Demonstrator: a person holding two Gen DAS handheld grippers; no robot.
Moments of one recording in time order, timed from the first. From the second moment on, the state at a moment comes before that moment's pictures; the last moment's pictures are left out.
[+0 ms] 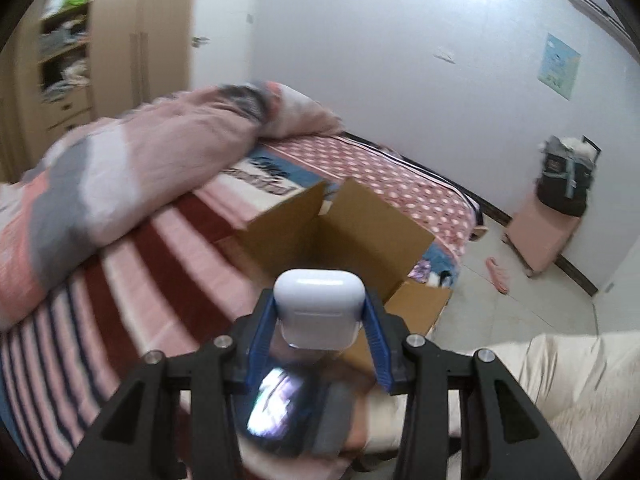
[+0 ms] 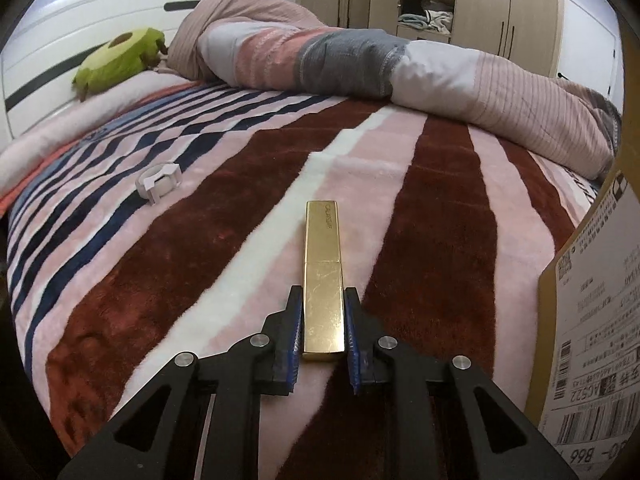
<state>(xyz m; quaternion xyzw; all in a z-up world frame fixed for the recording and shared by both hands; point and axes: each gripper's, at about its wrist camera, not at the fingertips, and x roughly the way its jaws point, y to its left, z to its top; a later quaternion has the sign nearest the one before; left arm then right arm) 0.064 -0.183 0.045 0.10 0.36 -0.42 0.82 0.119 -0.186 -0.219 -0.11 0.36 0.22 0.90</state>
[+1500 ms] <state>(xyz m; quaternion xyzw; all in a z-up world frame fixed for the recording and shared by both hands) 0.069 0.034 -0.103 0.00 0.39 -0.16 0.90 0.067 -0.350 -0.038 -0.05 0.35 0.07 0.93</state>
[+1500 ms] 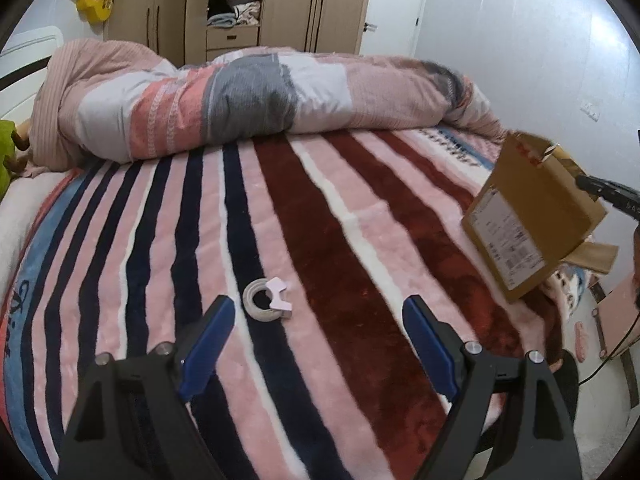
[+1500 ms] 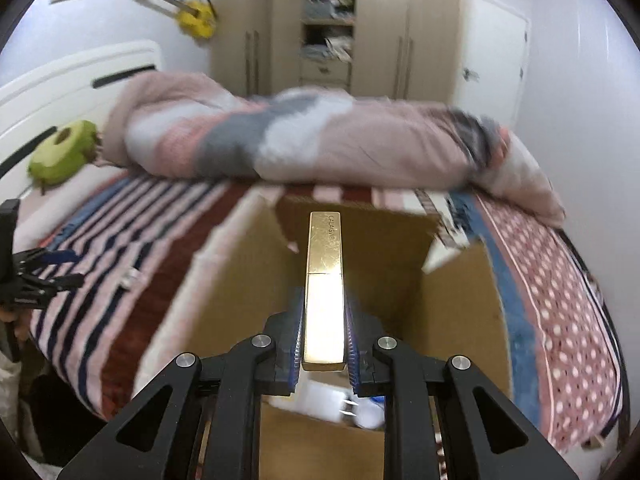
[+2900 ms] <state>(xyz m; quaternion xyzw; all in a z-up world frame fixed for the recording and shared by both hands) 0.095 -0.239 -0.006 0.10 0.38 -0.38 0.84 0.061 -0.370 -0.056 -0.07 0.36 0.09 0.93</state>
